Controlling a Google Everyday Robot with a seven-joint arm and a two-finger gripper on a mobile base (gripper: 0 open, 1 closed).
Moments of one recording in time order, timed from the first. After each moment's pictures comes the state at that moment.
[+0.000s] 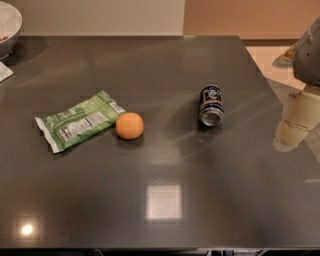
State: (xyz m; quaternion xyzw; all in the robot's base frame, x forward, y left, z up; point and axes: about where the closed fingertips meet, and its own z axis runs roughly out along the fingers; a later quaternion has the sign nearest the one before) arm 0.438 -0.217 0.976 -0.60 0.78 -0.03 0.16
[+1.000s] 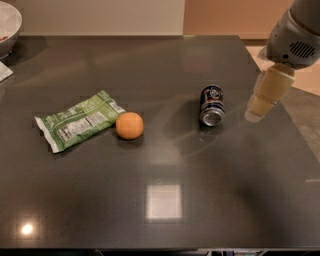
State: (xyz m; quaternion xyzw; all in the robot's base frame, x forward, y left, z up) arm 0.504 -0.210 0.965 -0.55 0.82 0.00 0.16
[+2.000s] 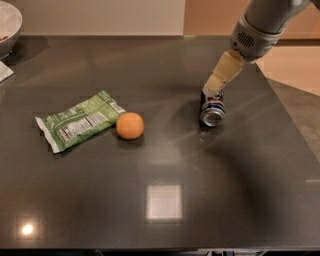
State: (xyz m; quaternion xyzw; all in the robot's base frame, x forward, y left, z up) arm 0.592 -0.181 0.935 -0.38 0.91 0.02 0.15
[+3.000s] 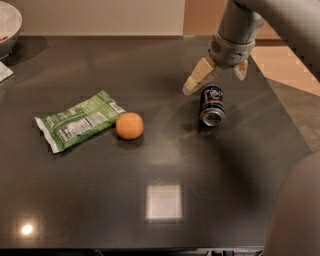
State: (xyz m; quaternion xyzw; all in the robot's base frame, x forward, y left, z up) arm 0.627 -0.157 0.886 -0.22 0.97 0.04 0.09
